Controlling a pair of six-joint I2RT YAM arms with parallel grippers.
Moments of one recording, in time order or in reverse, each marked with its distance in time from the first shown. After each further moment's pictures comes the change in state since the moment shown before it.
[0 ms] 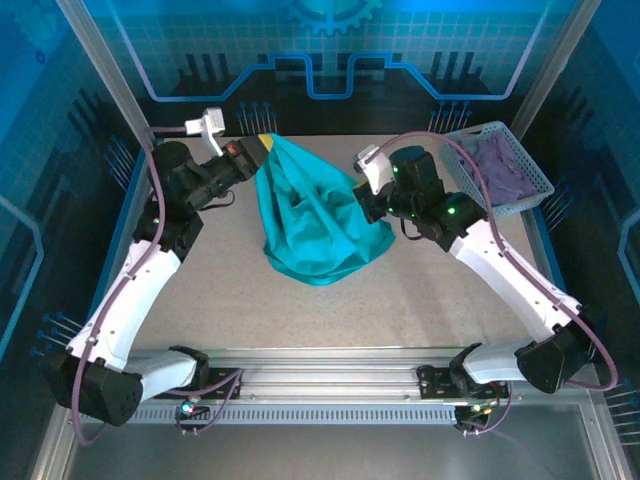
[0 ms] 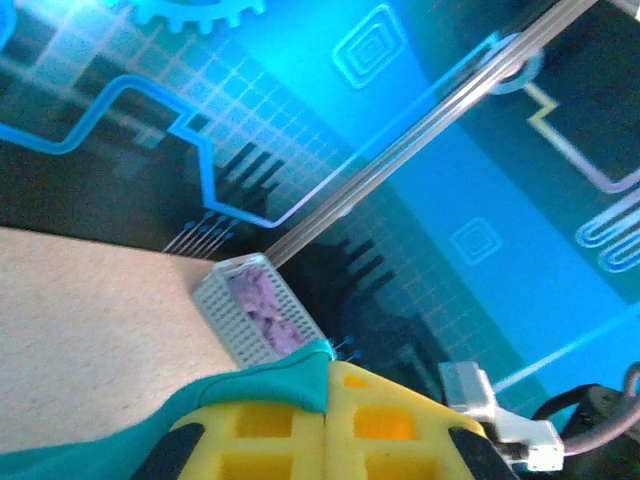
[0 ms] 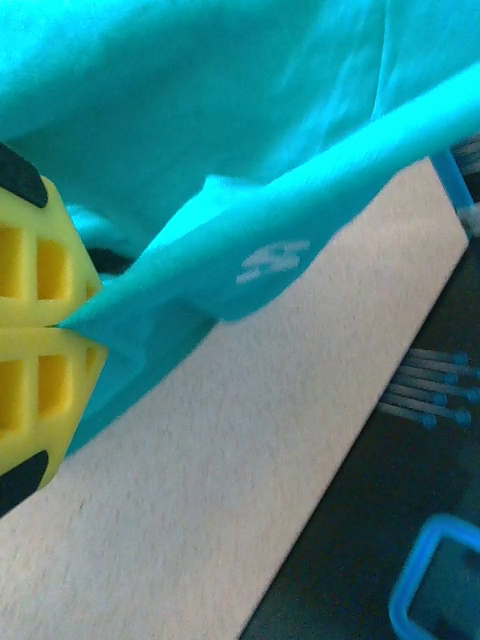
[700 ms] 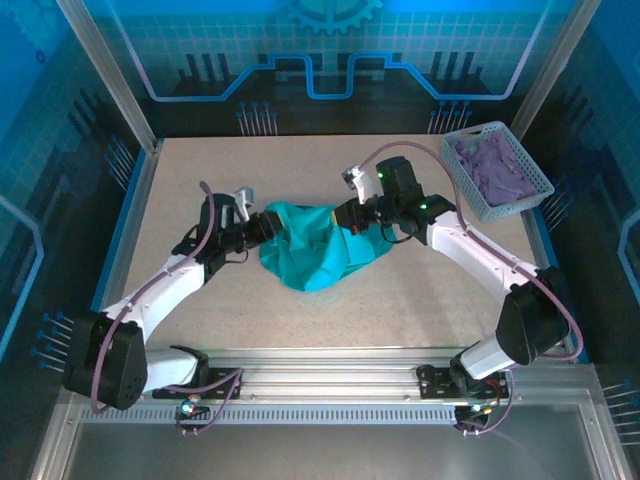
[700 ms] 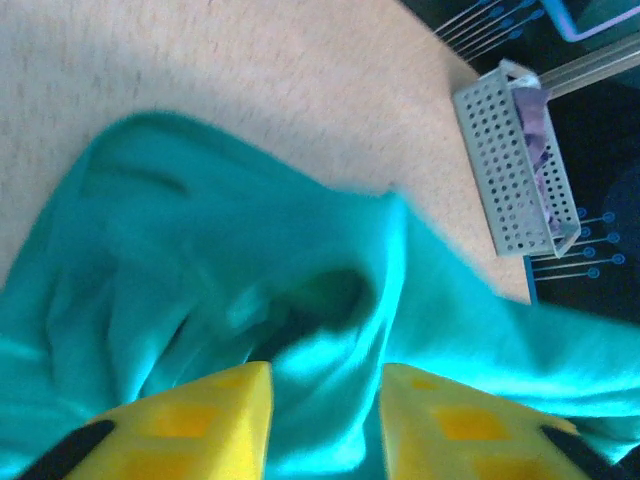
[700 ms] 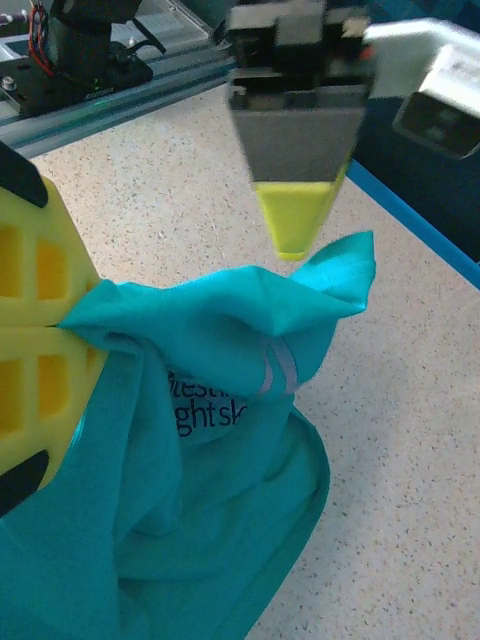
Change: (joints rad) left arm -0.027 0.084 -0.456 -0.053 -0.082 0.100; right arm -0.077 0.173 -0.132 0.183 -0.432 0.298
